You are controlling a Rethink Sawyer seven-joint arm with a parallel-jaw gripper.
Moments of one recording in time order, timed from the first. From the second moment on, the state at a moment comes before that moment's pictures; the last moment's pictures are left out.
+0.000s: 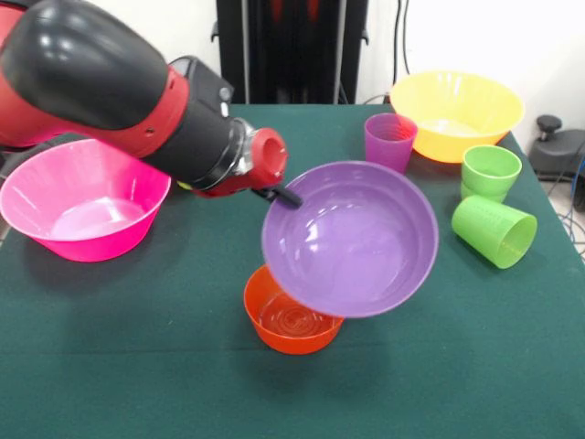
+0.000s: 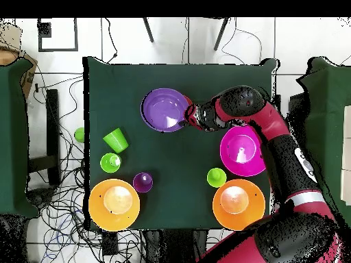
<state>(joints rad) -0.81 -0.25 0.64 1.27 -0.10 1.20 1.76</state>
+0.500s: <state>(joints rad) -0.81 -0.20 0.64 1.11 -0.17 1.22 1.76</state>
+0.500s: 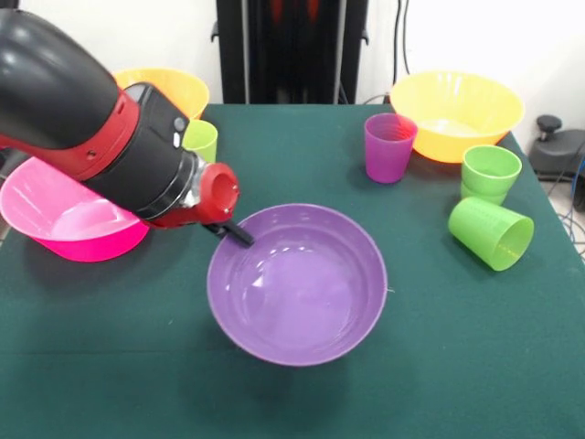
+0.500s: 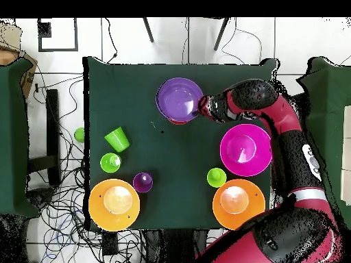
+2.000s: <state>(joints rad) -0.84 -0.17 0.64 1.12 -0.21 1.22 1.76</state>
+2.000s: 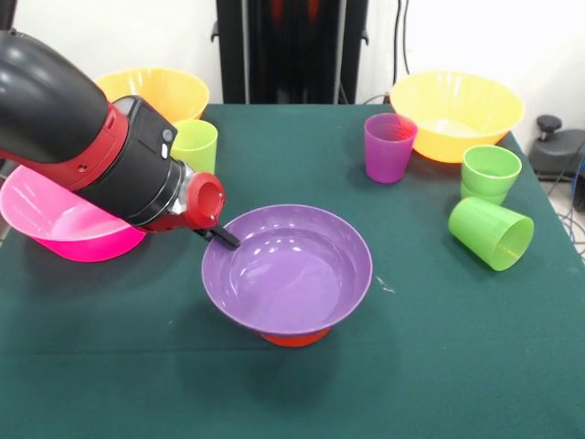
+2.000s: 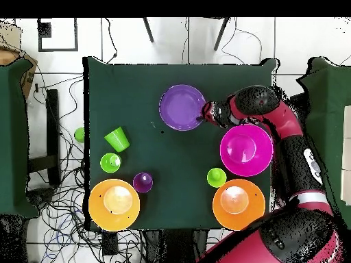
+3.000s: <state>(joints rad) -0.87 -0.20 0.64 1.24 -0.22 1.12 1.76</state>
